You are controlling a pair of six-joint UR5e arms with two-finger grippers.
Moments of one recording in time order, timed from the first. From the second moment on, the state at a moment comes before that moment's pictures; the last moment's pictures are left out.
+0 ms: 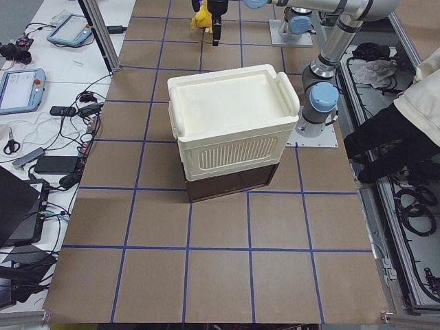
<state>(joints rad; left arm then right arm) -1.60 -1.48 -1.57 -1.59 1.57 -0.09 1.51 -1.53 1.48 -1.44 -1.63 0.11</state>
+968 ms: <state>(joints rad) -1.60 -1.49 -1.58 -1.59 1.57 -0.10 1.51 -1.53 1.48 -1.44 -1.63 0.11</state>
